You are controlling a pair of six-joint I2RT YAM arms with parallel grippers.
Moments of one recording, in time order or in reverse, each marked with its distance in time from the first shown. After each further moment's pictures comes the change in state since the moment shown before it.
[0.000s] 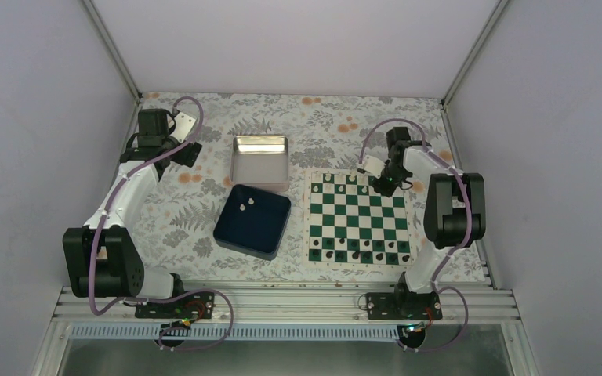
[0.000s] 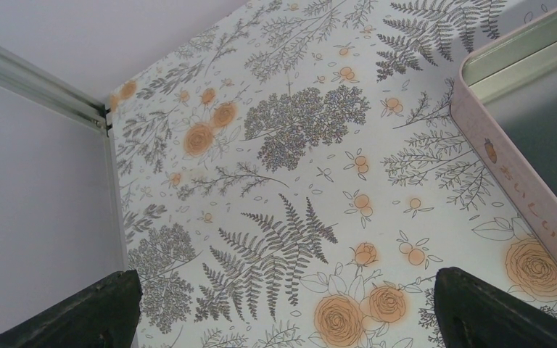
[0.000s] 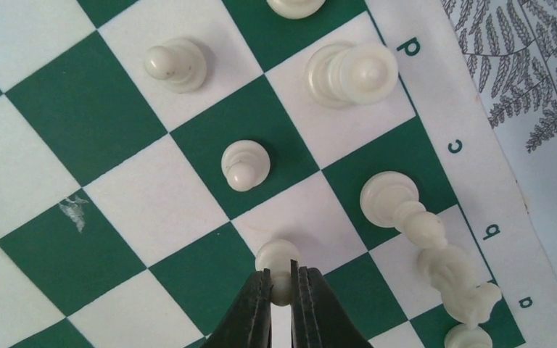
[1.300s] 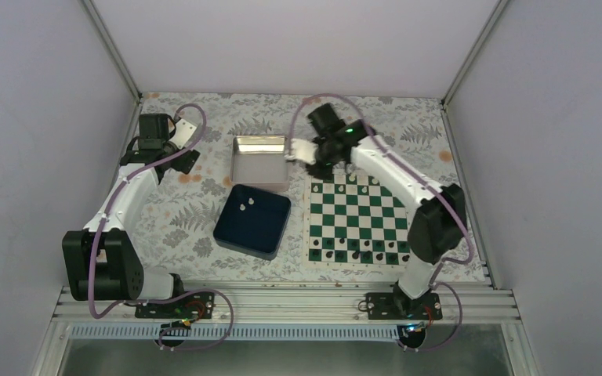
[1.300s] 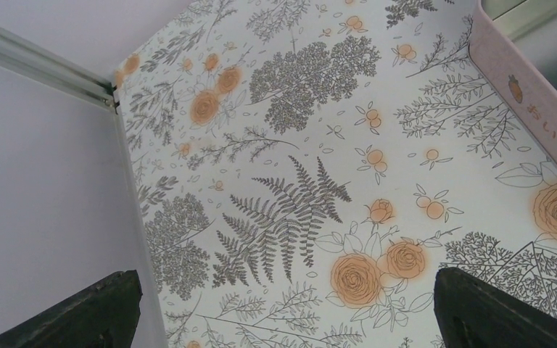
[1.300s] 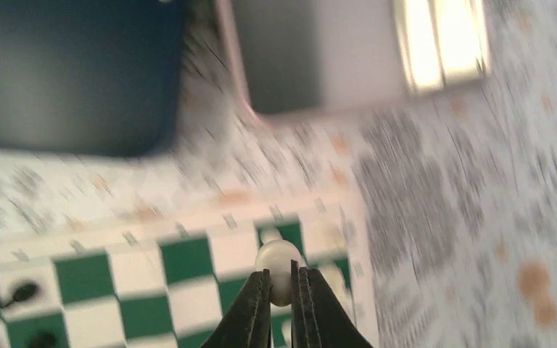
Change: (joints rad) left arm -0.001 -0.021 -0.027 -0.045 -0.070 0.085; right arm 0.616 -0.002 0.441 -0.158 -0.019 0.135
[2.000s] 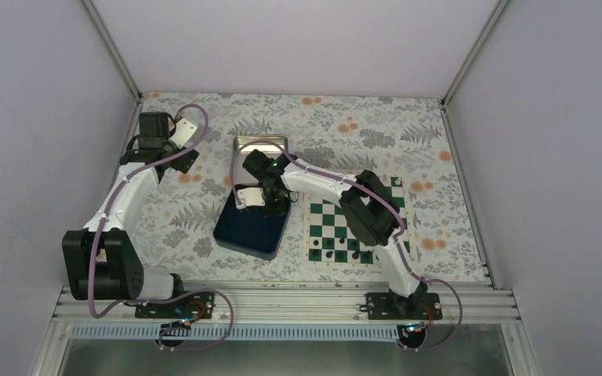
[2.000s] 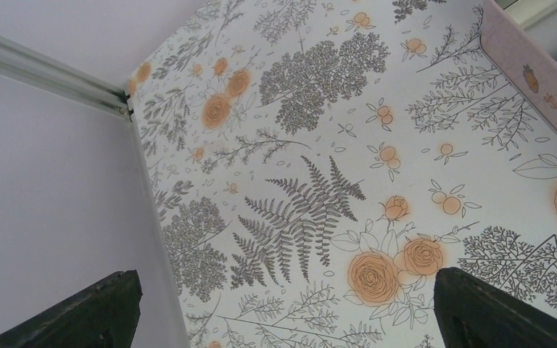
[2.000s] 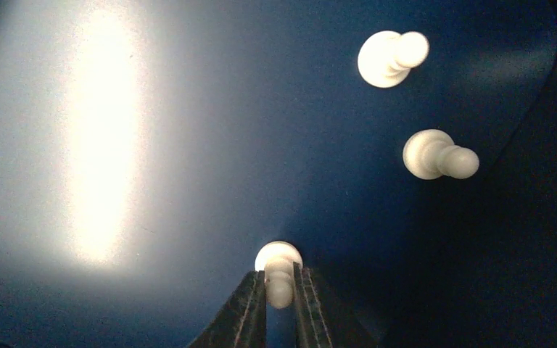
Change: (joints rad) left arm -0.005 0.004 0.015 -0.002 -0.021 0.045; right arm 0.242 0.405 0.109 0.064 -0.002 -0.034
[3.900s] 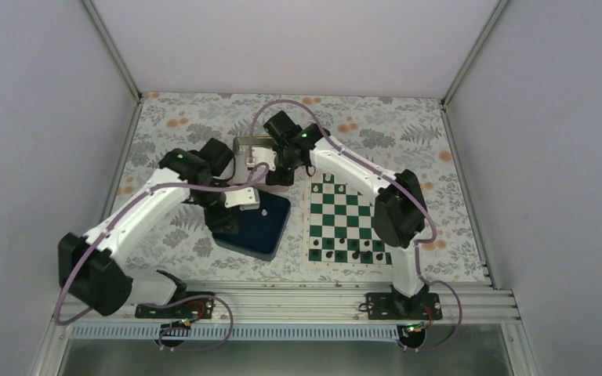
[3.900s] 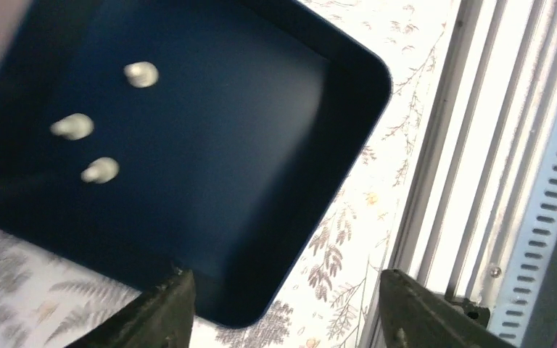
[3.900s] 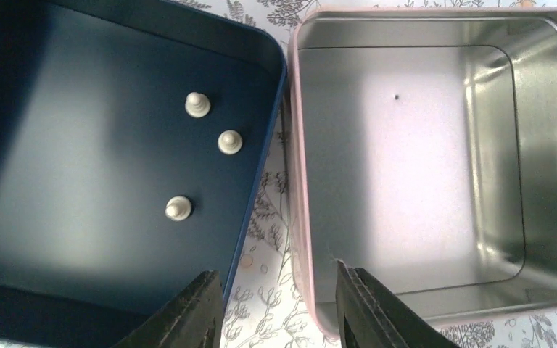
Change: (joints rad) left arm -0.512 -0.013 0.095 -0.855 0.431 0.179; right arm -0.126 -0.149 0.098 -0.009 -0.070 0.111
